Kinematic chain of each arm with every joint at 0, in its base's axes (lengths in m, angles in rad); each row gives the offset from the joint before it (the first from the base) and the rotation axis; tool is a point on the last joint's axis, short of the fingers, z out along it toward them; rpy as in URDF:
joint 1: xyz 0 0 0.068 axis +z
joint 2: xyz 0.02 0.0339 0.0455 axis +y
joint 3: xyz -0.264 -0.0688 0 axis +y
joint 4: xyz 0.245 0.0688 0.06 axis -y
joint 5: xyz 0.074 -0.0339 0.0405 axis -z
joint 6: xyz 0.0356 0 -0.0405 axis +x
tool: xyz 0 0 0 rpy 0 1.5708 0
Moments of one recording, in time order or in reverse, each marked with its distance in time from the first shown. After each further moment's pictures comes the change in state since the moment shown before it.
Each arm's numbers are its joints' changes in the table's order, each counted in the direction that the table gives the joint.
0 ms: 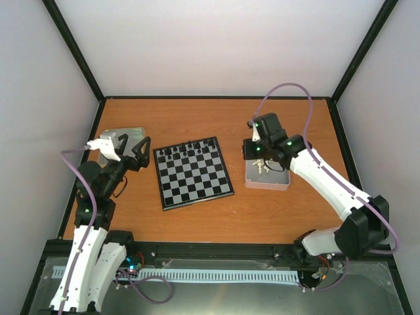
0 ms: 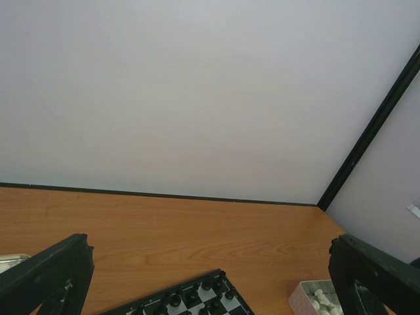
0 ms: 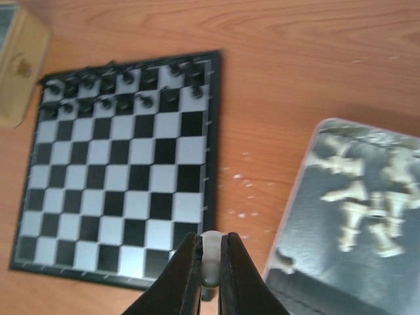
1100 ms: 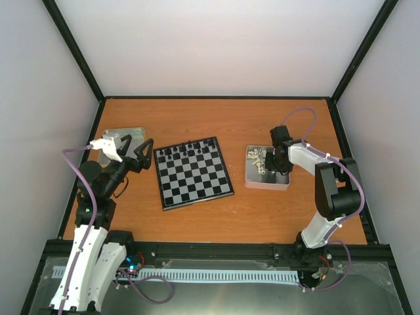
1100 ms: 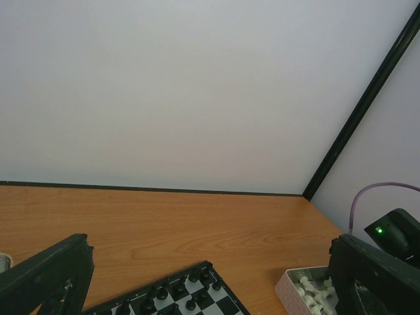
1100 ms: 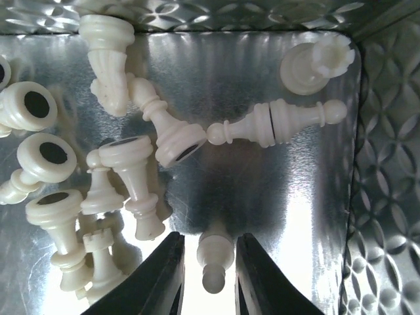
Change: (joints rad) left arm 0.000 0.005 0.004 0.003 0.060 -0.003; right arm -0.282 0.332 0.197 0.127 0.121 -0.042
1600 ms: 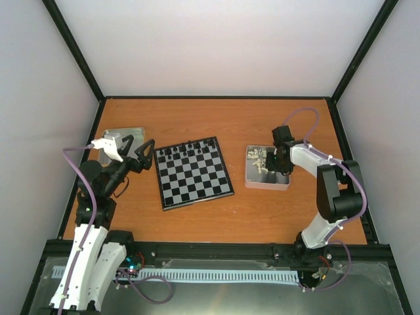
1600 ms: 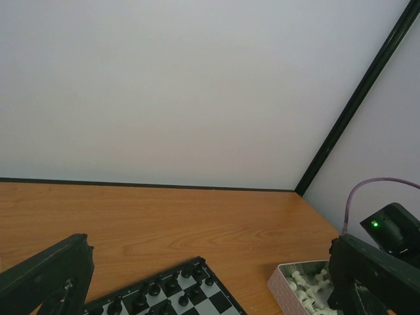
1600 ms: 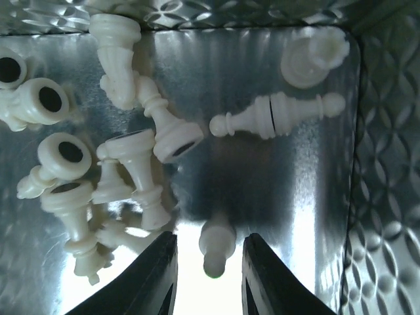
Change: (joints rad) left arm 0.000 0.009 0.000 0.002 0.035 -0.011; right arm -0.011 -0.045 0.021 -0.005 -0.041 0.002
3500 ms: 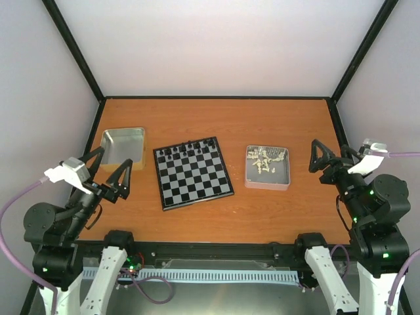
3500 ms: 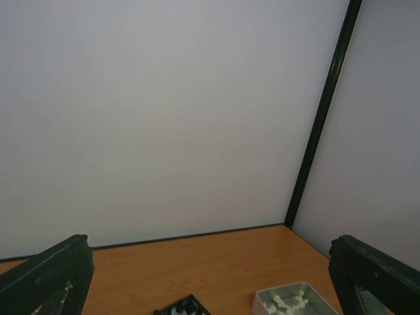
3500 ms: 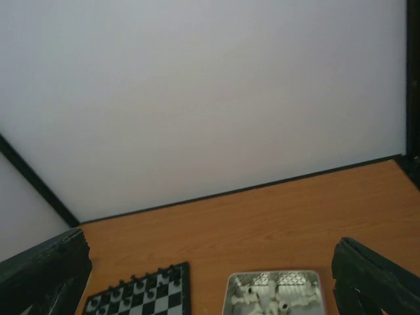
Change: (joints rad) left arm -0.014 -0.251 -0.482 -0.558 -0.042 0.123; right arm -0.141 -1.153 -0.222 -0.186 -0.082 0.061
